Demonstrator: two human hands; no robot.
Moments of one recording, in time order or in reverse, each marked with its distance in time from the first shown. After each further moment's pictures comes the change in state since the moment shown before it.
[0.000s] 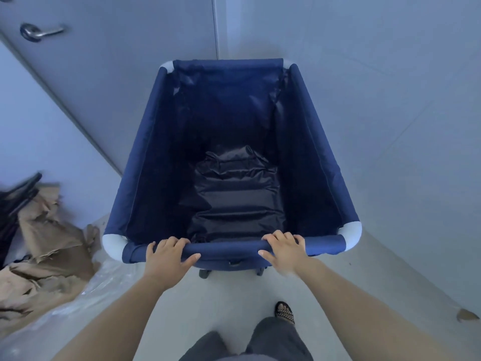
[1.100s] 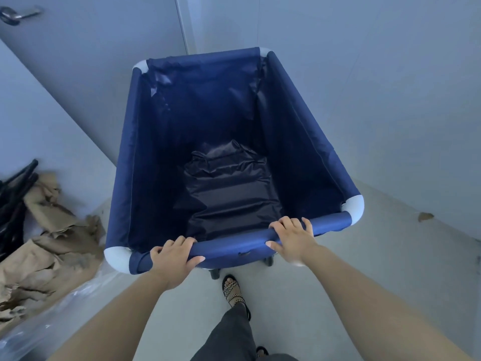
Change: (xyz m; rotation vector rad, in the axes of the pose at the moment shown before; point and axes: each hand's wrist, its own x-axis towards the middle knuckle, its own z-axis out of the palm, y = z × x) left_hand -0.214 -0.087 0.061 0.099 -0.157 0.235; right_hand -0.225 -0.101 0.145 0.013 0.092 0.142
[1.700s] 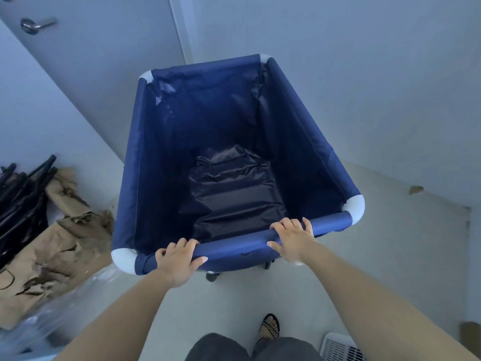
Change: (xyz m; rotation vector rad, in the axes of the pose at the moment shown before) left_hand -0.131 -0.016 0.052 0.023 -0.048 0.011; right_hand -0.131 -0.050 0.072 0.032 -0.015 0.057
